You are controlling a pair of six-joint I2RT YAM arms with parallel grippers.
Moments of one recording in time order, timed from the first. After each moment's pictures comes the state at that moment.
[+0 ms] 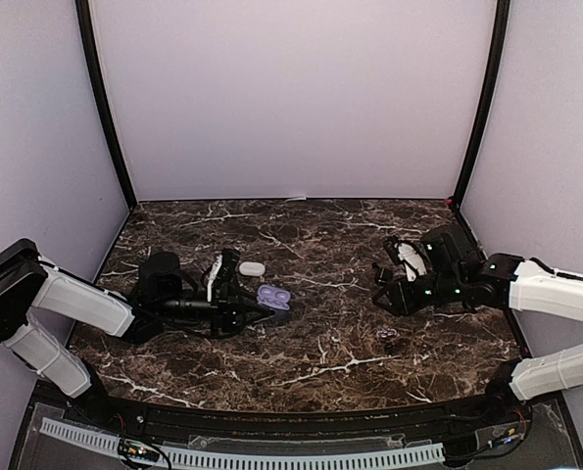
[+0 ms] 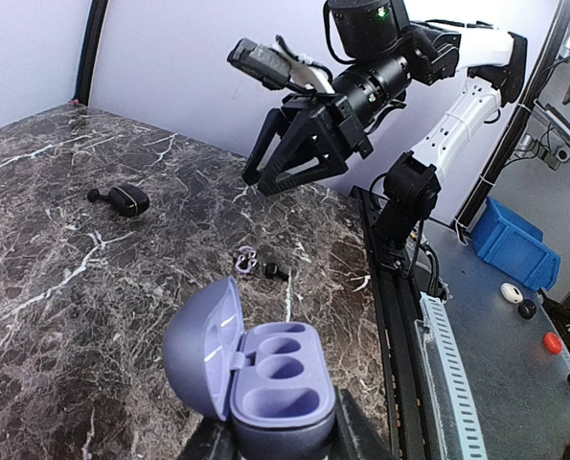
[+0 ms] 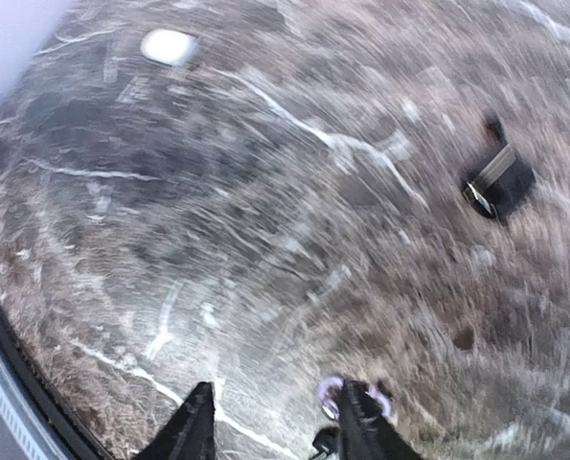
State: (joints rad) left arm -0.75 1.49 0.45 0.87 0.72 -0.23; right arm 0.72 1.12 0.70 -0.42 -0.09 0.33
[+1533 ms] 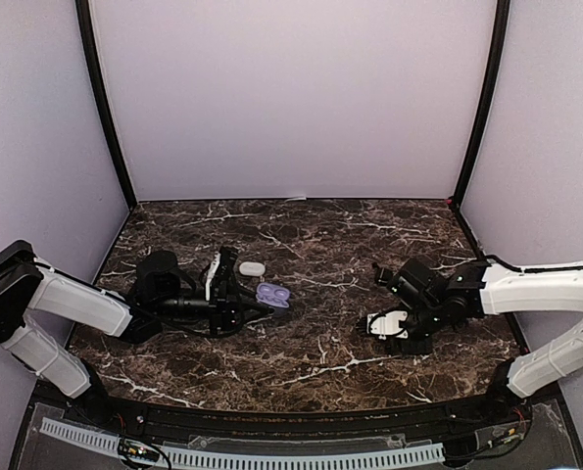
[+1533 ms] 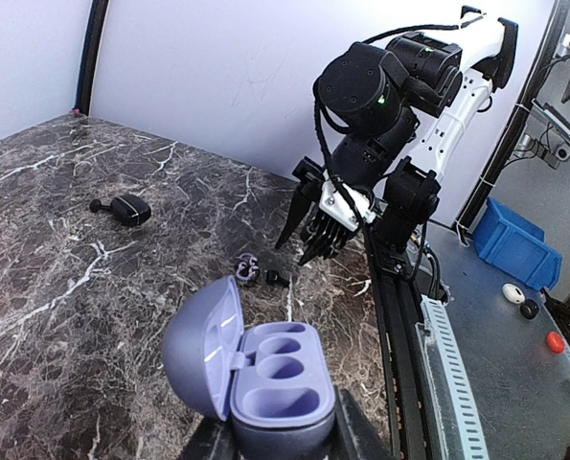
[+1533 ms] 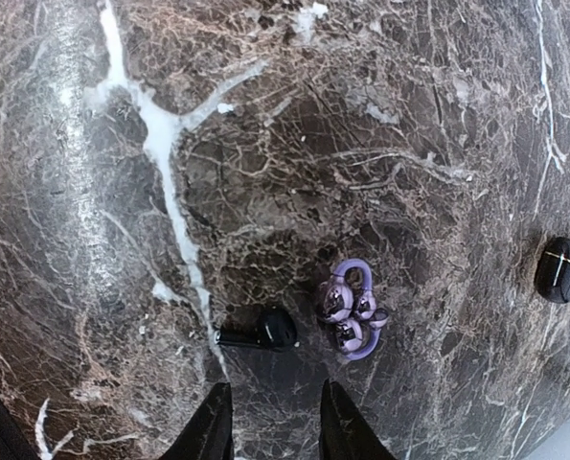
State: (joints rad) left arm -0.75 1.47 0.45 0.86 0.72 -0.22; right arm 0.89 1.27 0.71 -0.69 0.09 -0.62
